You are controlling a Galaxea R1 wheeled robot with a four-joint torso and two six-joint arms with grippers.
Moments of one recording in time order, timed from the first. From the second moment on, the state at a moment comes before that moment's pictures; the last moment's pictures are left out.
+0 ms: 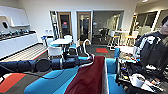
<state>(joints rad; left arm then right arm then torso) 0.04 2.21 -0.83 -0.59 0.01 -0.21 -1.63 3.00 -2.64 0.00 0.13 -0.02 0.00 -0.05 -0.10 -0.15</state>
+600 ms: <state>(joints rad) 0.04 2.21 -0.84 -0.58 0.00 -0.21 -1.63 3.00 -2.64 -0.01 0.13 -0.02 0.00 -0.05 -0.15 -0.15</state>
